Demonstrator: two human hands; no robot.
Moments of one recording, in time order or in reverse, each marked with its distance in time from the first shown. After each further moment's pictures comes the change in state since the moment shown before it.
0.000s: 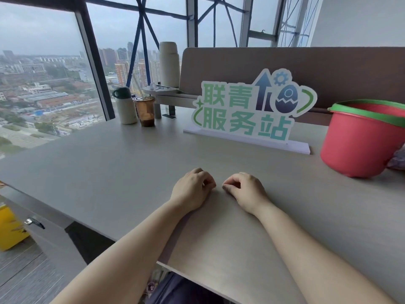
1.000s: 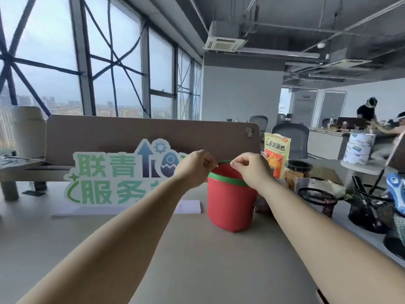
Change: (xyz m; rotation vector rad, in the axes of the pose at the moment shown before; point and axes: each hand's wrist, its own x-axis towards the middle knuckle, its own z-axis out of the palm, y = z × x) left_hand 0.201 0.289 -0.005 -0.319 -0.008 0.421; right_hand 0.040 0.068 -0.315 -0.137 0.631 0.203
